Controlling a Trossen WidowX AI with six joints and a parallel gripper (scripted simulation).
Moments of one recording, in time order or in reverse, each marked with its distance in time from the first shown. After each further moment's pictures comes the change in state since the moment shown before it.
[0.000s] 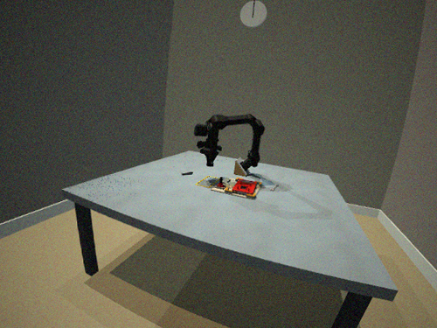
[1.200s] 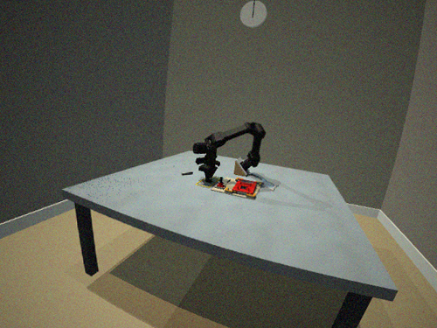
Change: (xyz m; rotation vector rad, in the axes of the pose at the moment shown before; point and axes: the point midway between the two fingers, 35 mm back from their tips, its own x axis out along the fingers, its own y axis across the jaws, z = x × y) arm 0.094 -0.001 -0.002 -0.002 0.006 -0.005
